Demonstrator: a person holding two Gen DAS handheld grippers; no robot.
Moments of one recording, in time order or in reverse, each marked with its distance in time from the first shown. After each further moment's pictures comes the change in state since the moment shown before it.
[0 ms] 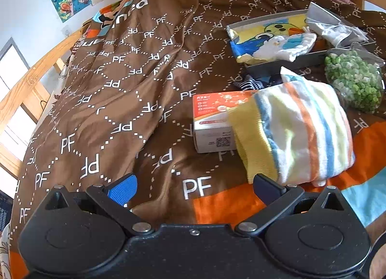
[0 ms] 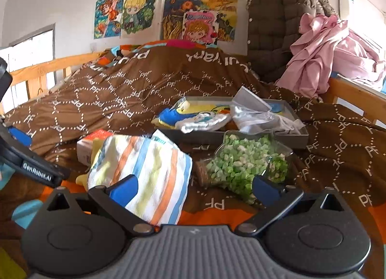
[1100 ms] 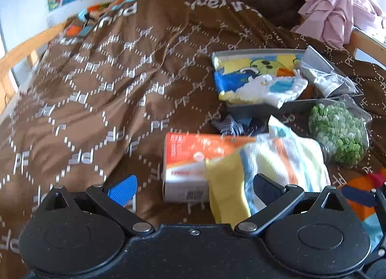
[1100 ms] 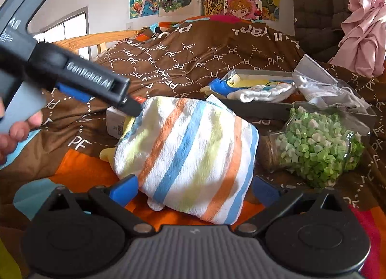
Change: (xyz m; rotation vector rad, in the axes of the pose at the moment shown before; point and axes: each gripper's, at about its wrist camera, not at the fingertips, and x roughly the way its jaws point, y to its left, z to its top) left arm 0.033 0.009 0.036 -0.125 -0.118 -0.207; right arm 0.063 0.035 -0.026 -0.040 0.082 0.206
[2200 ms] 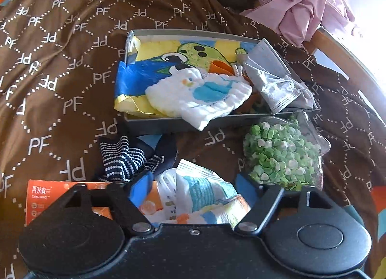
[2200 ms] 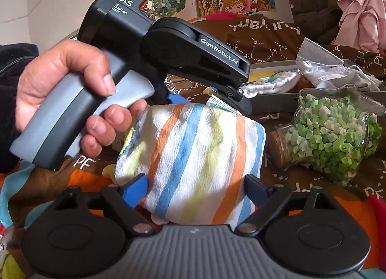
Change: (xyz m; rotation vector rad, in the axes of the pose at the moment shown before) left arm 0.098 -0.055 0.061 -0.068 0.160 -0.395; right arm 0.014 -0.017 0.000 0.126 -0.021 0.096
